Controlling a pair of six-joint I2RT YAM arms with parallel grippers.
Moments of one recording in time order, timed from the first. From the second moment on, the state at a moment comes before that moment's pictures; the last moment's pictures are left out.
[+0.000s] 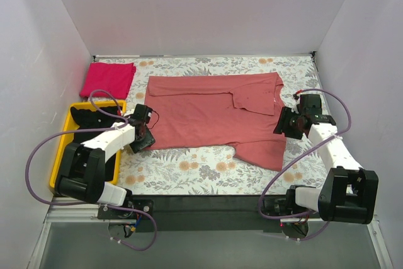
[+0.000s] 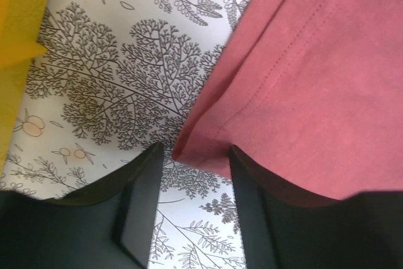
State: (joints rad) left arm -0.27 1.43 0.73 -0.59 -0.29 -0.80; right arm -0.04 1.21 0.79 -0.59 -0.19 0.23
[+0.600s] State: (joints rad) left arm -0.27 1.40 0.69 -0.53 -0.32 -0.81; right arm -0.07 1.36 0.79 -0.59 -0.09 0.27
